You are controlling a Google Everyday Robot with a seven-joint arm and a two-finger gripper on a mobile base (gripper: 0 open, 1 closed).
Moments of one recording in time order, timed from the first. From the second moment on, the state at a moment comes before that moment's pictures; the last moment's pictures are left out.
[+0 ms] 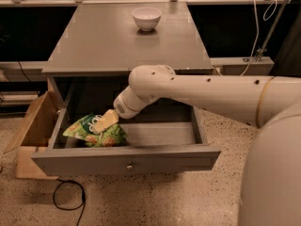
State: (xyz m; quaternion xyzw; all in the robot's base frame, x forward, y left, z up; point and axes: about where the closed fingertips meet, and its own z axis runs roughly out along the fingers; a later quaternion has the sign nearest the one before) arm 0.609 0.127 0.683 -0.40 0.86 0.21 0.22
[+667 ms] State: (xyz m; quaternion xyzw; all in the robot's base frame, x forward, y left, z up) arm 0.607 0.156 0.643 -0.42 0.87 0.20 0.19
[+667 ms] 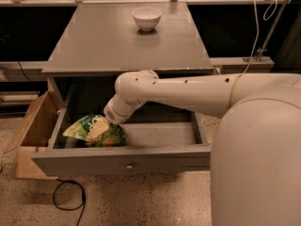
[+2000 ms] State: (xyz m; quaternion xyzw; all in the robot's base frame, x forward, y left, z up) arm 0.573 0.163 0.721 -0.39 0.78 0.40 0.29
